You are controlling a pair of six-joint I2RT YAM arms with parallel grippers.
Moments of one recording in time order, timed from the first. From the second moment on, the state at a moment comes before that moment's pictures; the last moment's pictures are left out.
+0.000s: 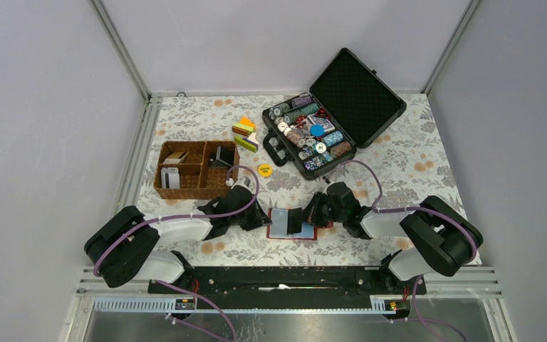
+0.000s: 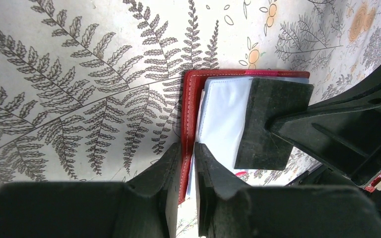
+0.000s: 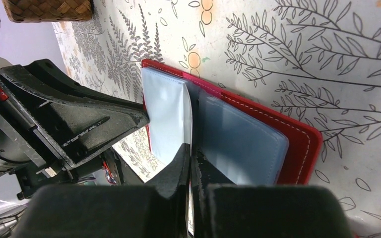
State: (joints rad) left arm -0.79 1.34 0.42 0.13 0.07 -1.06; right arm 0.69 1.46 0.35 0.45 -0.31 1.04
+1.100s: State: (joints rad) left arm -0.79 1.36 0.40 0.17 0.08 -1.07; right arm 0.74 1.50 0.32 0.54 -0.26 1.13
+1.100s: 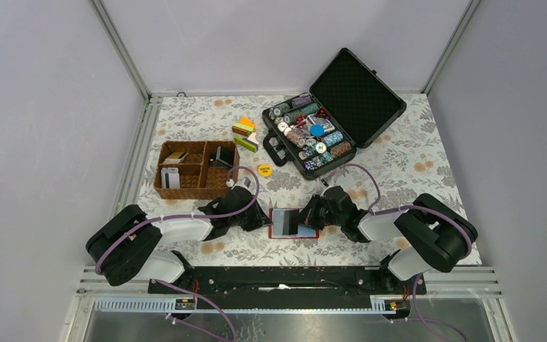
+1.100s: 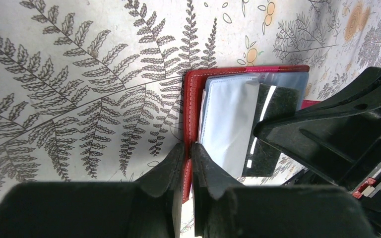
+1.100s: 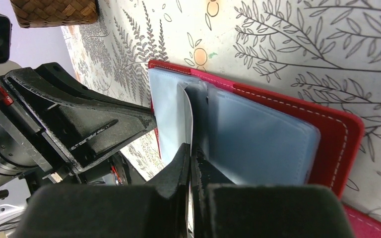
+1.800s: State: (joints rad) left arm -0.79 1.35 0.39 0.19 0.08 -1.07; right arm 0.78 1.47 0.47 0.24 -0.20 0.99
